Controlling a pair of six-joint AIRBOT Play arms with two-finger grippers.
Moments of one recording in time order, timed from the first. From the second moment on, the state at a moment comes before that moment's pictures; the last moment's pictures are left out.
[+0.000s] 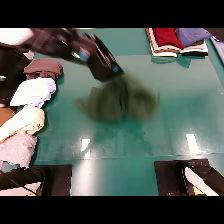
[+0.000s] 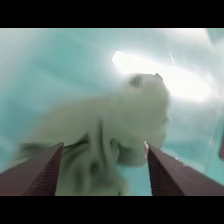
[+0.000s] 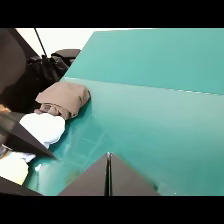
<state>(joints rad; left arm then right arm) -0.60 -1.38 1.82 1.00 -1.21 -1.09 -0.05 -0.89 1.59 -0.86 1.20 1.48</state>
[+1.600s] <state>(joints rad) -0.04 -1.42 1.10 0.79 -1.03 -1.07 -0.05 -0.95 1.13 -1.17 1.42 1.48</state>
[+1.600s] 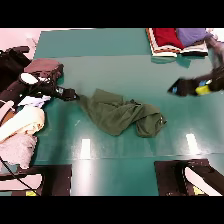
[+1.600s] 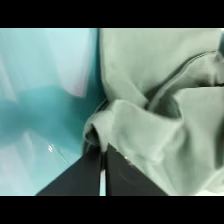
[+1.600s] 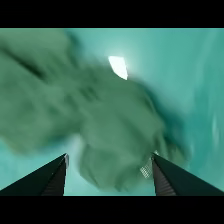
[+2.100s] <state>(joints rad) -0.04 -1.40 1.16 0.81 -1.06 -1.06 0.11 -1.21 0.95 -1.22 1.25 1.43</state>
